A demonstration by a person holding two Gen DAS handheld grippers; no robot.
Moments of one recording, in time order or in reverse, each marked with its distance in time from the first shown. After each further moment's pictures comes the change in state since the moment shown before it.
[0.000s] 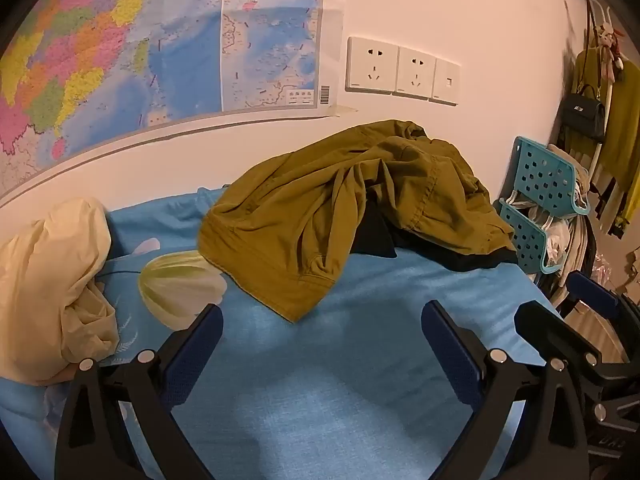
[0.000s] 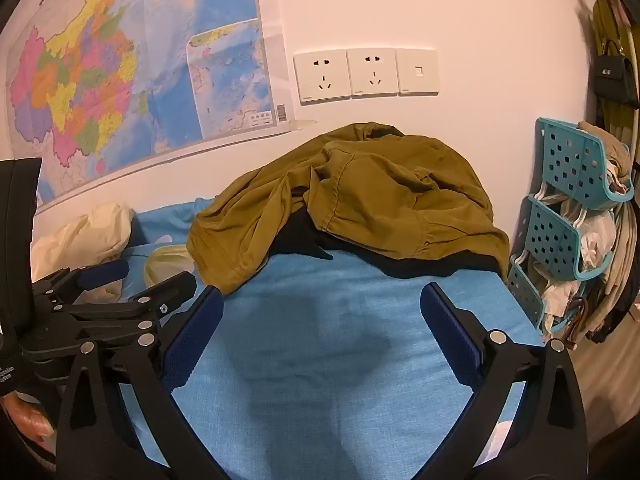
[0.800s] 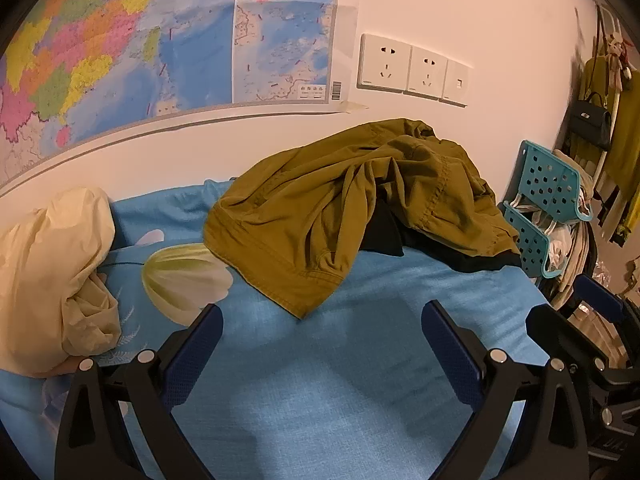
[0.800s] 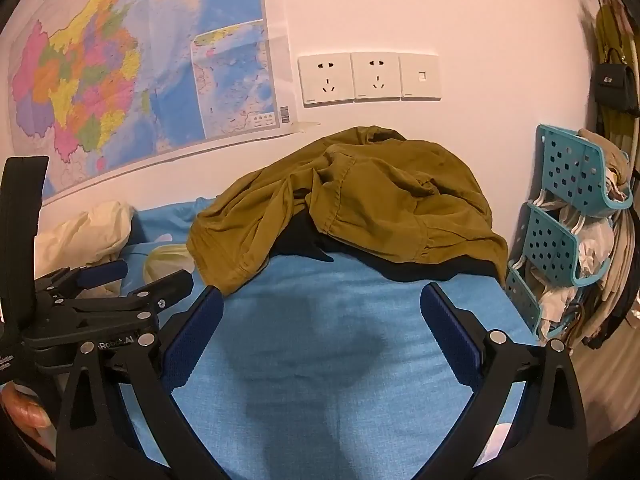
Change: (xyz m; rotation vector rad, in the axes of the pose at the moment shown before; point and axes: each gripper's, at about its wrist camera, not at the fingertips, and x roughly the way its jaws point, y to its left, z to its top) left arm 0.001 0.010 0.001 -0.025 0.010 0.006; right arm 0.000 0.002 0.000 -0.021 0.001 -0.010
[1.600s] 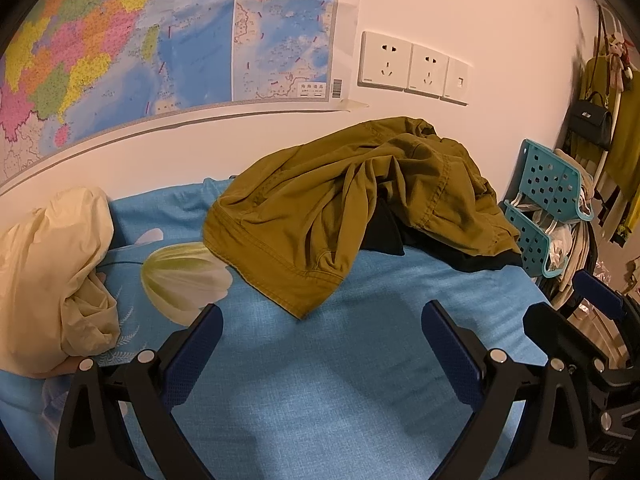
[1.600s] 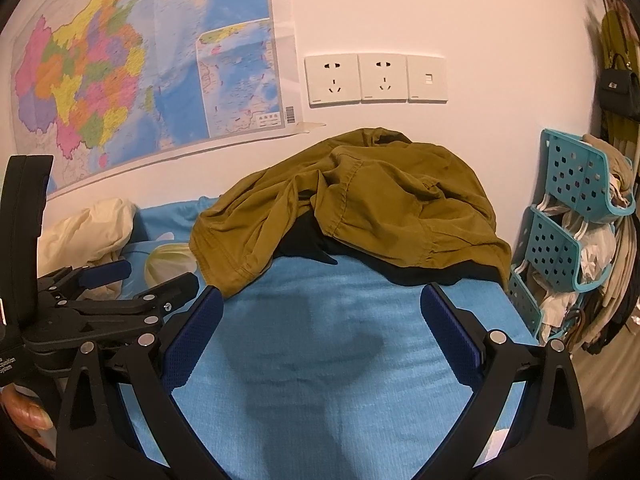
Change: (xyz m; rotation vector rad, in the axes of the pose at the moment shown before) left arm 0.002 -0.002 0.001 0.001 0.007 0.002; right arm 0.002 0.005 0.004 -0.019 -0.001 0.002
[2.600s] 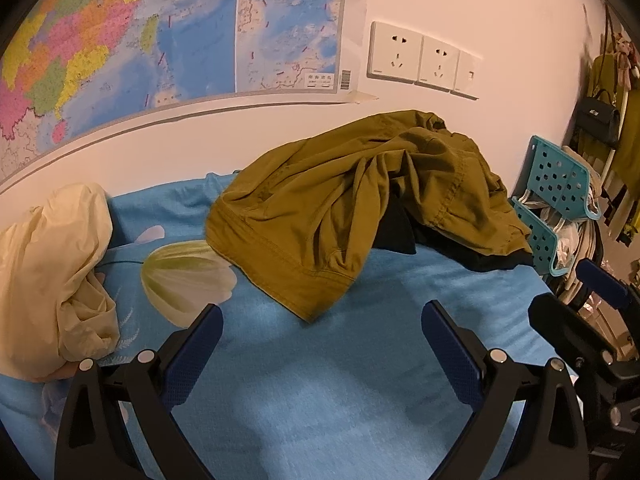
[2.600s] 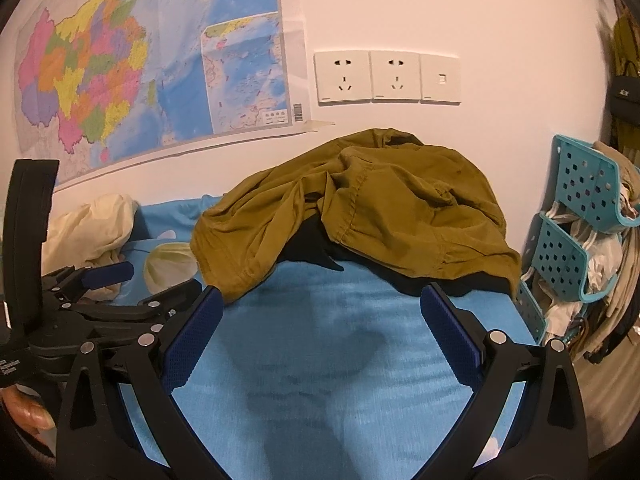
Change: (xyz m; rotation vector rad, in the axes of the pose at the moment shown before) left arm 0.016 0.008 0.004 -0.008 0.028 0.013; right arm 0.016 0.004 0.009 -0.031 0.012 0.021
